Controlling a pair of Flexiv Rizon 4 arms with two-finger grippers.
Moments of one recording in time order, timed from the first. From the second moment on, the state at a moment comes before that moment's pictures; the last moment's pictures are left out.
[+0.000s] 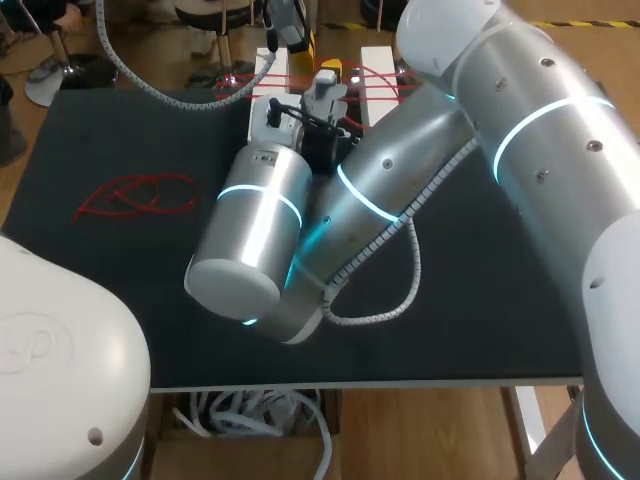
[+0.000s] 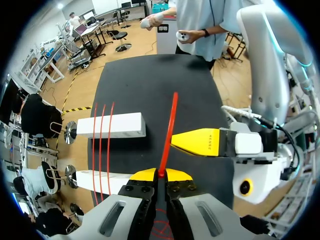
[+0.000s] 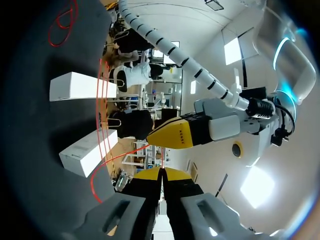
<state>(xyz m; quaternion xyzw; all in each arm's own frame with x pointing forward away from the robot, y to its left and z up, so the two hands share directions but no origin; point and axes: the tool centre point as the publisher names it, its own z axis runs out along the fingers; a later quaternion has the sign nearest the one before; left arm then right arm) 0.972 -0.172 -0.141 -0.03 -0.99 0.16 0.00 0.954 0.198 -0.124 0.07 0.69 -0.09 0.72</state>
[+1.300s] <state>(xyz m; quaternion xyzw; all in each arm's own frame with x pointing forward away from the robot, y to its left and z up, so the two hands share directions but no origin) 0.972 -0.172 -0.141 -0.03 -0.99 0.16 0.00 0.971 0.185 -0.108 0.10 0.67 -0.09 0.73</state>
